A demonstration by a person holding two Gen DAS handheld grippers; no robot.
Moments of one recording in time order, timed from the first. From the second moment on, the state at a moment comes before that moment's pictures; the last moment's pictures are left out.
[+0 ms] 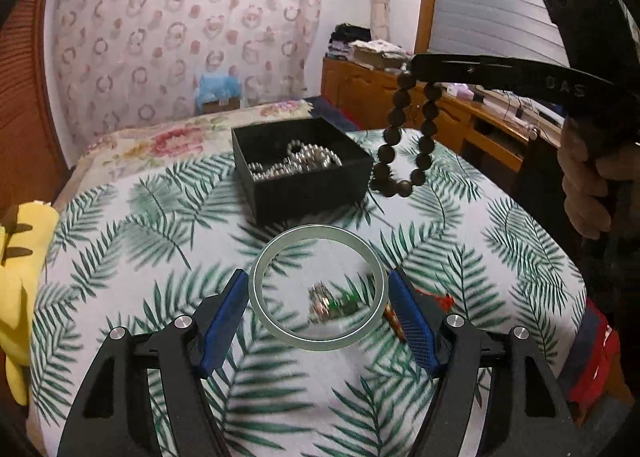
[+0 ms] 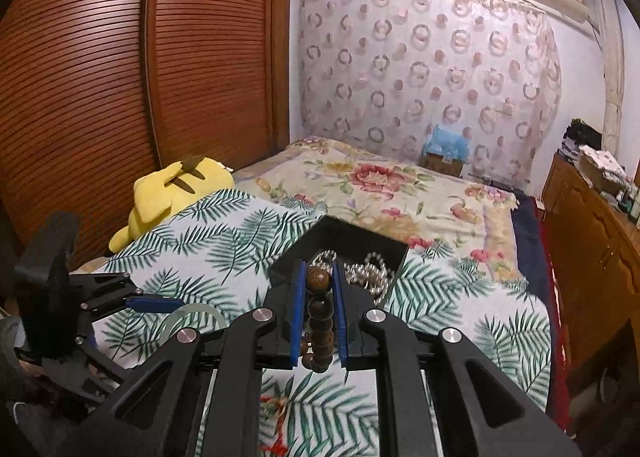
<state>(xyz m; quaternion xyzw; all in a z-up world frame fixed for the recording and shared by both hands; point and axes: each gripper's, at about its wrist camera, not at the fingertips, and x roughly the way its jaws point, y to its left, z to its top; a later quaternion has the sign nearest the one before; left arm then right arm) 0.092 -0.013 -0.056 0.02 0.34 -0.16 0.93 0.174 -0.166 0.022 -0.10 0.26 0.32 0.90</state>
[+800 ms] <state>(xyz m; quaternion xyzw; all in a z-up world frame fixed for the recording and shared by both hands) 0.165 -0.004 -0.021 0.03 0.30 -0.13 0.94 0.275 -0.132 -0.028 -0.09 0.33 0.30 0.89</state>
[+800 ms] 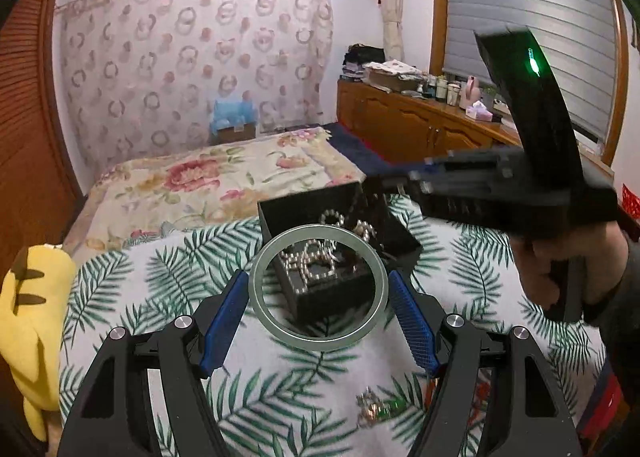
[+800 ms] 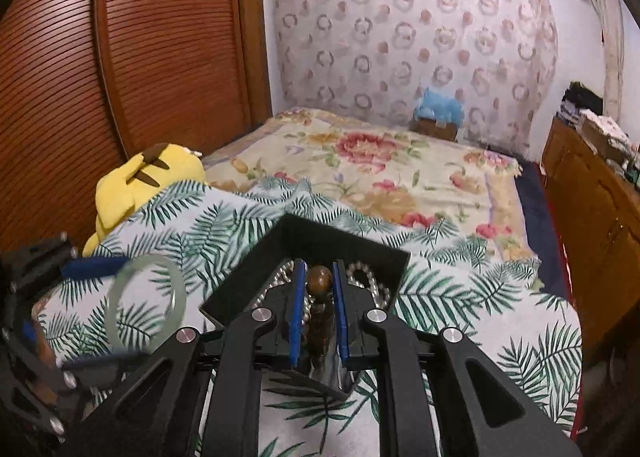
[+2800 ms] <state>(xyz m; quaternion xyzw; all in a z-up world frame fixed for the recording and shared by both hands) 0.129 -0.001 -0.066 0.01 0.36 -0.13 0.93 0.117 -0.204 -0.089 -0.06 0.36 0.31 0.88</state>
